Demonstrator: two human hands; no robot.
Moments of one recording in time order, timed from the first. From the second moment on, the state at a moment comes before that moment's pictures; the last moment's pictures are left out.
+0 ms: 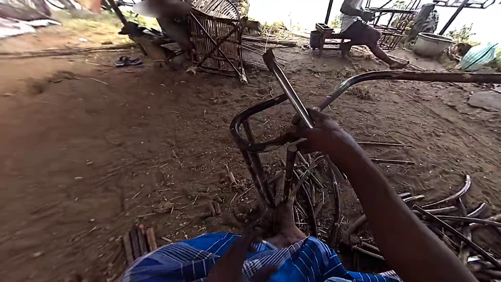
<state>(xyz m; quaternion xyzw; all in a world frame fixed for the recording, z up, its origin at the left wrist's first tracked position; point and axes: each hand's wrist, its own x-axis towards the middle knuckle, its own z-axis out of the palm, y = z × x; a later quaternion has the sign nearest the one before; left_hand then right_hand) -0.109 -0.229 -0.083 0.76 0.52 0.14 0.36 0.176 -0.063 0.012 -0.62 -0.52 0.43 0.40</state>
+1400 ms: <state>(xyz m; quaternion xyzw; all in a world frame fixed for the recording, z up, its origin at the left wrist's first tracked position) 0.008 -0.056 -0.080 0.75 0.50 0.36 0.24 0.158 -0.033 0.068 -0.61 -0.73 0.31 0.00</state>
